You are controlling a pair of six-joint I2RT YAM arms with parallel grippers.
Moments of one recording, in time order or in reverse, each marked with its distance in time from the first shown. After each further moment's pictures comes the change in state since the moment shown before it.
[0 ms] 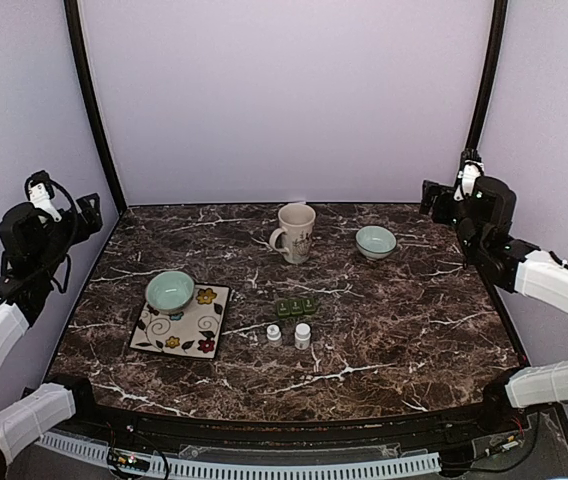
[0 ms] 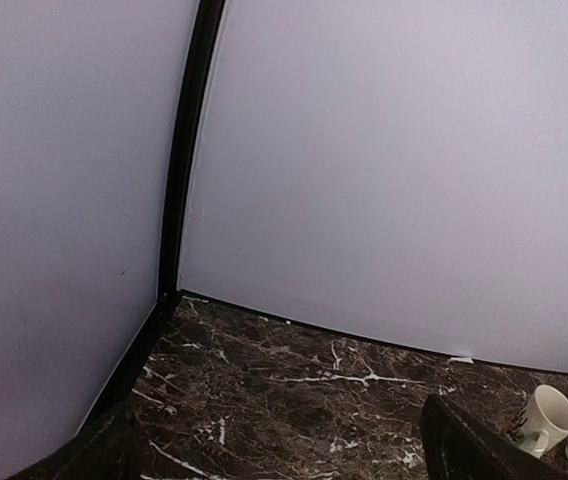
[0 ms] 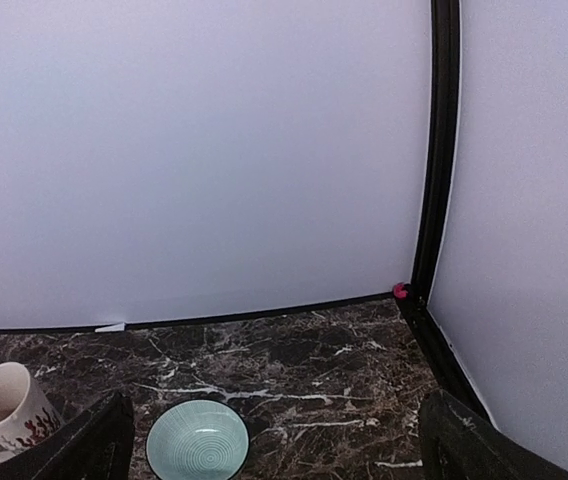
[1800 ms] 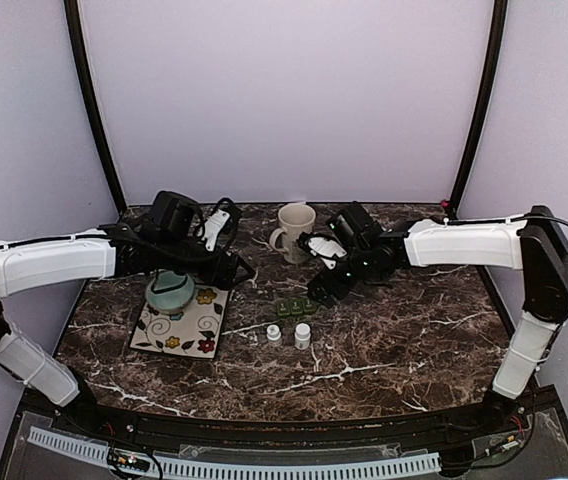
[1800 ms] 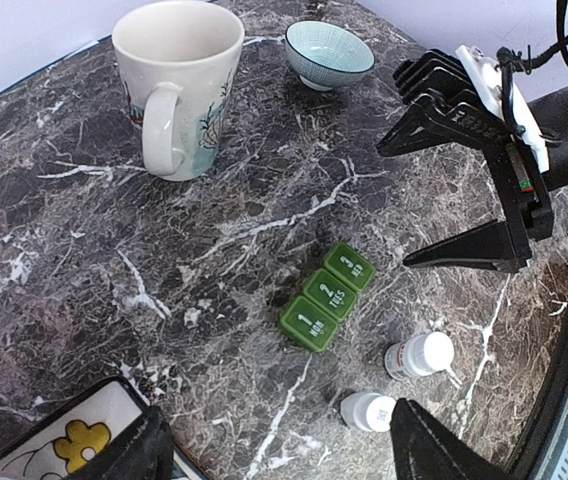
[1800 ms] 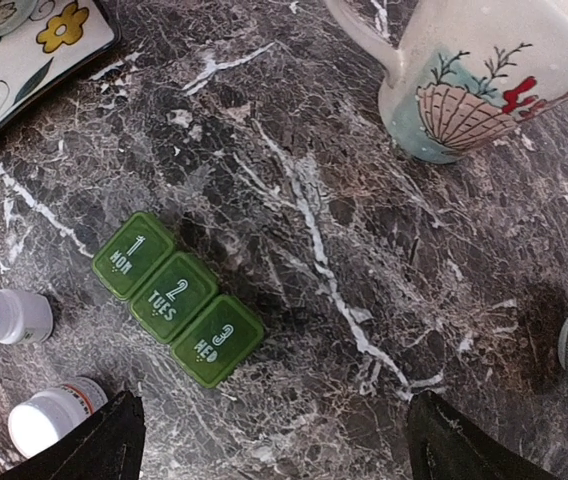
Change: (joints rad) left arm -0.699 0.732 0.393 -0.306 0.355 0.161; right arm 0.415 0.645 0.456 -0.651 -0.455 -0.259
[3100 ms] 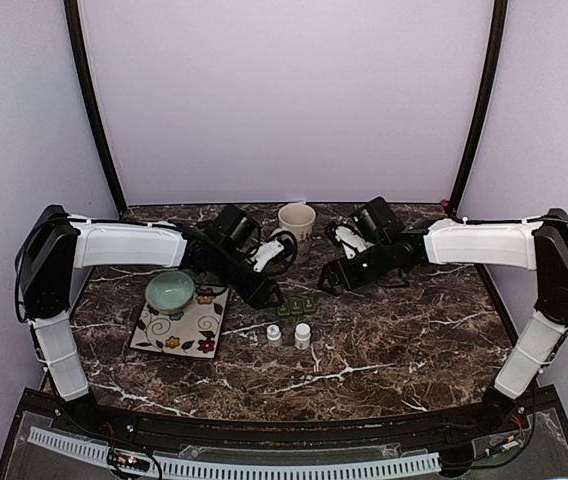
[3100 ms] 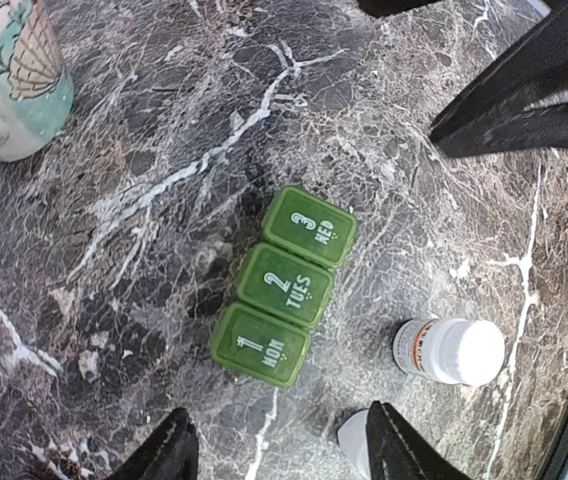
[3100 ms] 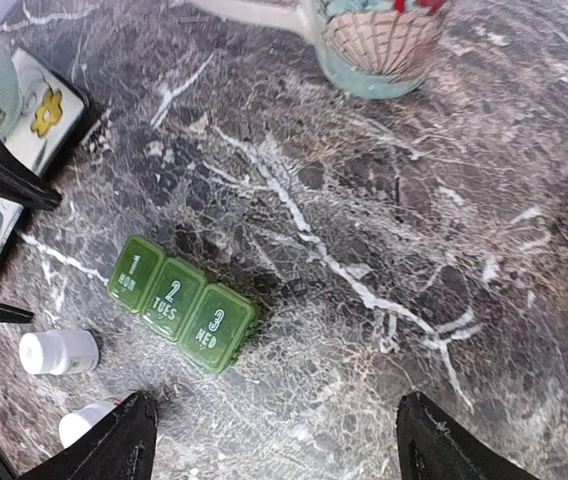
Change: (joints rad) left arm -0.080 0.418 0.288 -0.154 0.085 0.190; right arm -0.106 -0.039 -0.068 0.038 -0.168 0.288
